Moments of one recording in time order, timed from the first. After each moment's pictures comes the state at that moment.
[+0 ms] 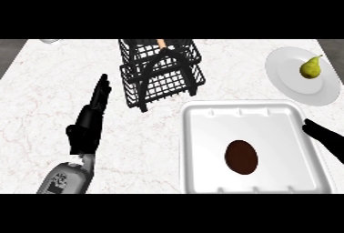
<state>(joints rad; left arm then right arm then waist) -0.19 0.19 -0.25 -1.54 0.00 0.35 0.06 0.05 -0.89 0.03 -2.45 -0.13 0.31 0.78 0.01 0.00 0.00</state>
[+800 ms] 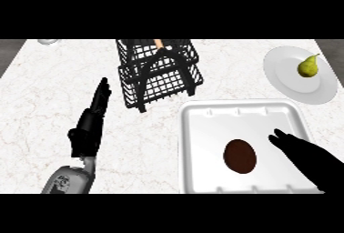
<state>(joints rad) -0.17 0.16 -0.22 -1.52 -0.03 0.32 0.02 -0.11 -0.83 0.31 -2.45 0.03 0.35 1.00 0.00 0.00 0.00</state>
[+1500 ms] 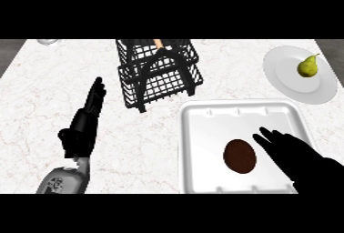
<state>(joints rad) -0.15 0.15 -0.18 -1.55 -0.04 0.28 0.04 -0.13 -0.77 0.44 -2.36 0.28 0.44 0.90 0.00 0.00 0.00</state>
